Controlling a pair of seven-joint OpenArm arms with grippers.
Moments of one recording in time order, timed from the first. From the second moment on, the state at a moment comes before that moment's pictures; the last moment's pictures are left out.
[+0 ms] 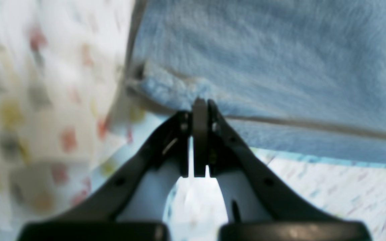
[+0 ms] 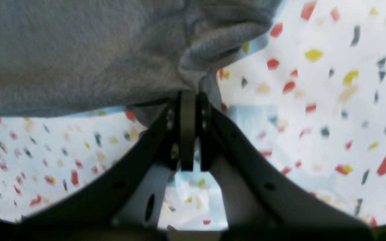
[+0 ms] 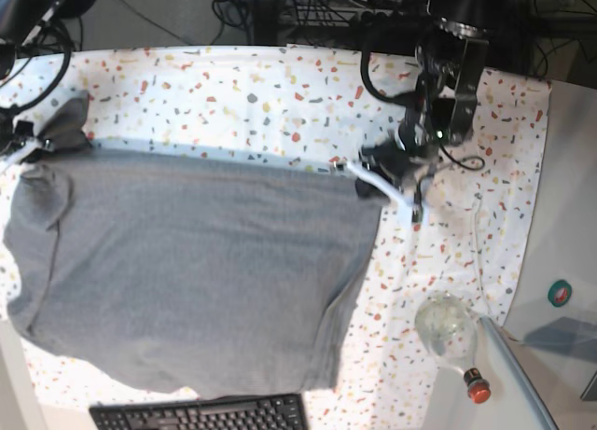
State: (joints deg) left arm 7.7 -10.0 5.8 78.9 -28.5 0.8 30.6; right arm -3.6 11.7 42.4 78.1 17.5 33.9 -61.8
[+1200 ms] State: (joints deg) left arm 18.1 -12.9 4.7 82.4 -29.0 0.3 27.5; right arm 22.0 28.9 26.8 24.8 17.6 30.1 -28.5
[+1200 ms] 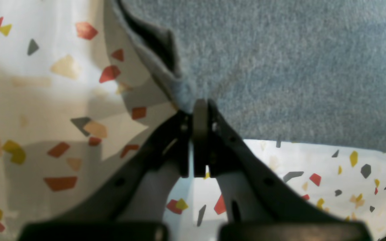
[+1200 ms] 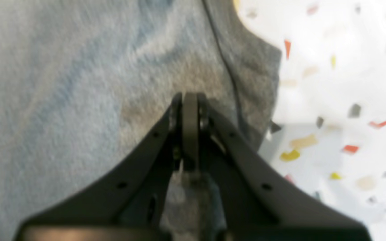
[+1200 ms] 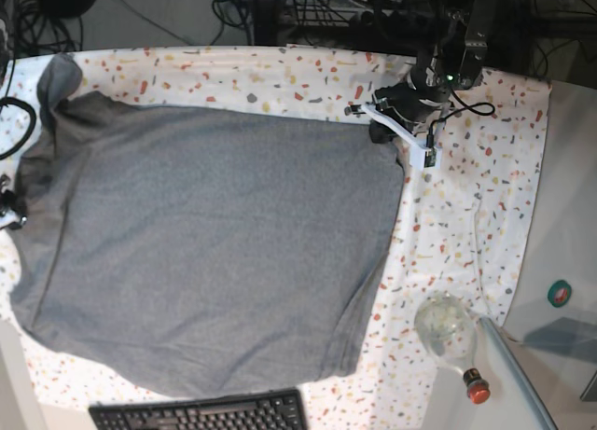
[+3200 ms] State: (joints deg) left arm 24.8 -8.4 -11.1 87.0 -29.2 -0.3 28.4; right arm -12.0 8.3 50.5 87.4 17.6 38.6 -60.3
